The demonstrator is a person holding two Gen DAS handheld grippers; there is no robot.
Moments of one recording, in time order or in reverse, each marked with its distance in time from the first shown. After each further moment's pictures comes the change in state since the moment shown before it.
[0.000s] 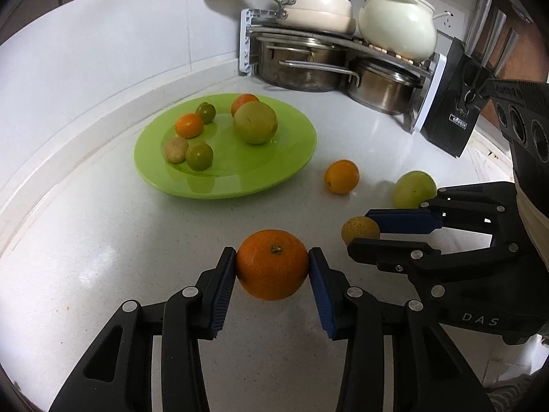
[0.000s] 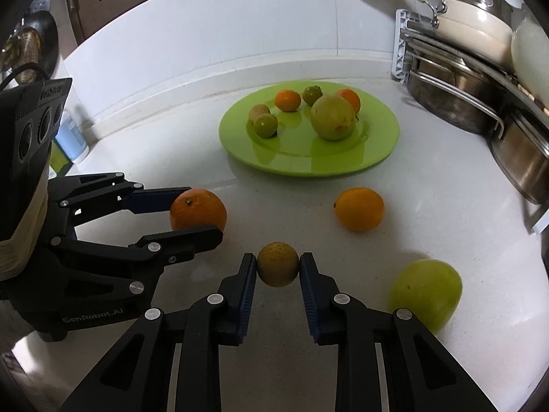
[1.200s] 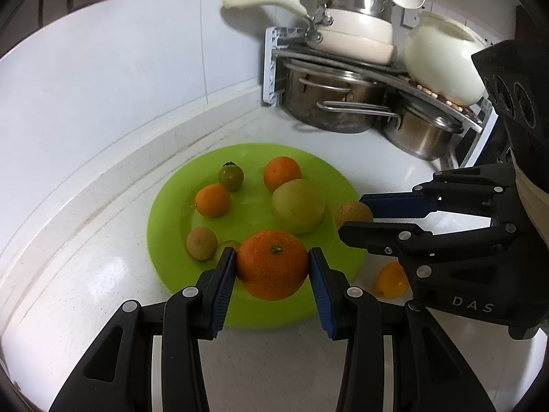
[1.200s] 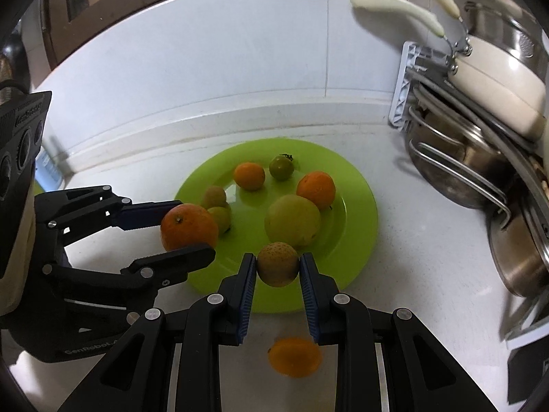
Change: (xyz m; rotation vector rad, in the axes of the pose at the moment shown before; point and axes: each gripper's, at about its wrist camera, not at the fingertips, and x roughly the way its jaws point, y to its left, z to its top) left arm 0.042 0.033 0.092 -0.013 -0.021 0.051; right arm 0.039 -0.047 0.108 -0.050 0.009 -0.032
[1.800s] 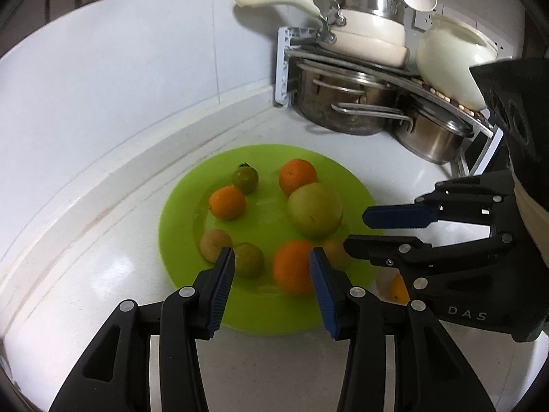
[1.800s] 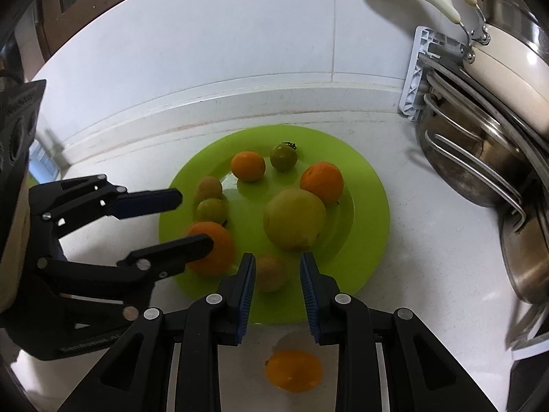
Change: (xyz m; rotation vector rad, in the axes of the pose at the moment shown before) left arm -0.002 0.010 0.002 -0.012 -0.014 0.037; right arm 0.014 -0.002 0.002 -0.011 0.046 0.016
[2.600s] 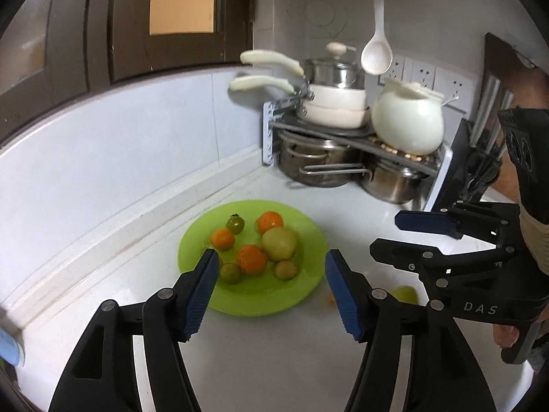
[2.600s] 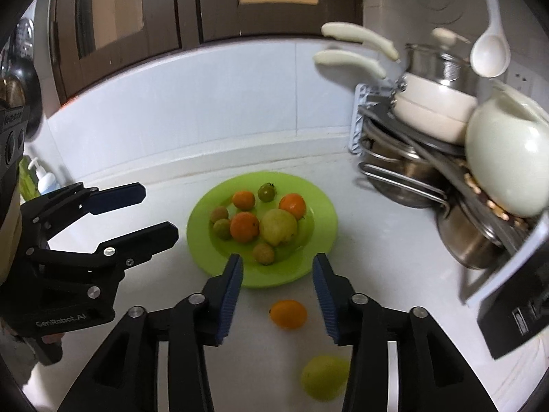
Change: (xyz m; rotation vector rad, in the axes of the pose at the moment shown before) left arm -0.113 -0.032 -0.008 0.007 -0.212 0.003; right arm -0.124 0.014 -0.044 0.084 -0.231 -0.118
